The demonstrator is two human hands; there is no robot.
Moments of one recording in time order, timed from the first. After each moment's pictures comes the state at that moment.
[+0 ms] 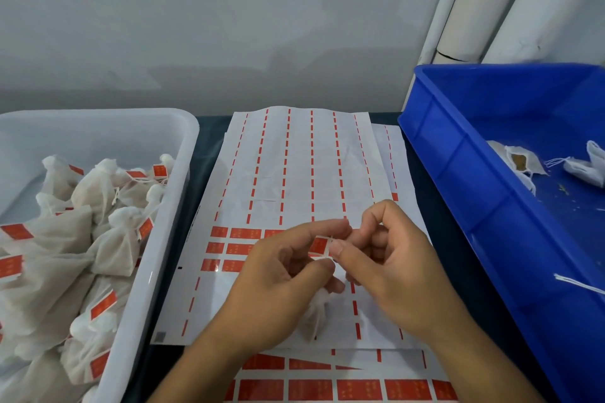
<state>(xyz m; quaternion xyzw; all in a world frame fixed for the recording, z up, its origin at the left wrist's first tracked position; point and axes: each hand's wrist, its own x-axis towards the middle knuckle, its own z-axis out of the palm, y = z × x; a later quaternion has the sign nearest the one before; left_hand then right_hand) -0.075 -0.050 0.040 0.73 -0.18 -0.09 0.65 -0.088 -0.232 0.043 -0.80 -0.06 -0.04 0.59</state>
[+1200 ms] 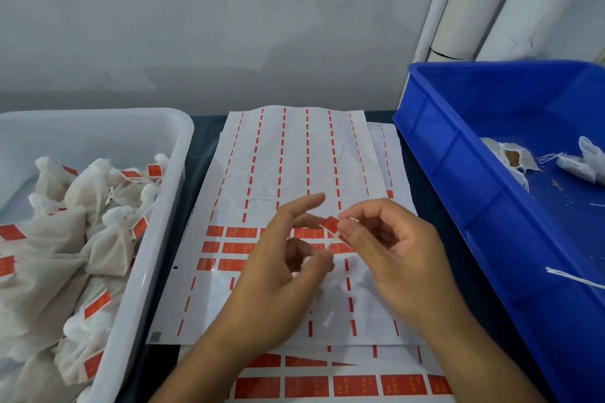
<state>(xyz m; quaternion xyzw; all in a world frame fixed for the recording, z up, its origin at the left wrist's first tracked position) -0.076 -0.055 0.033 0.78 -0.15 -0.04 0.61 -0.085 -0.232 0.044 -0.80 -0.04 -0.12 0.59</state>
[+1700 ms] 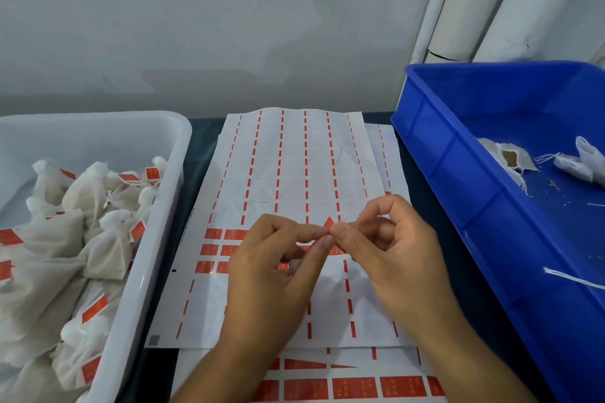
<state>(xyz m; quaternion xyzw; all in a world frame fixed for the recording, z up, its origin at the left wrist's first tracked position) -0.080 -0.067 0.035 0.83 -0.13 0.19 0.50 -0.087 -0.227 0.041 -0.75 0.00 -0.12 0.65</state>
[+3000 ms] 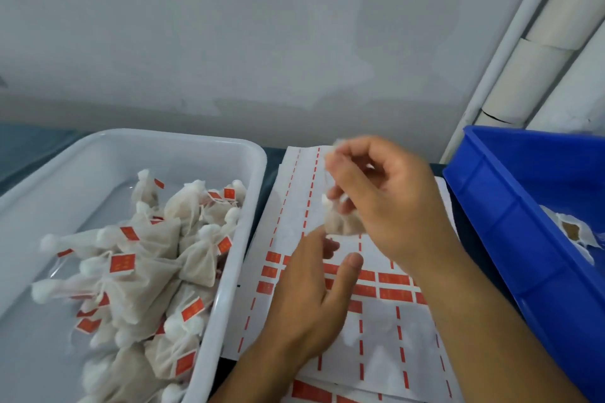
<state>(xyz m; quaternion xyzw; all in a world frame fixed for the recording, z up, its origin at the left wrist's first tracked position) -0.063 -0.039 0.034 0.86 -0.04 0.00 0.50 -0.023 -0.150 0.143 -0.78 -0.19 -0.15 0.58</state>
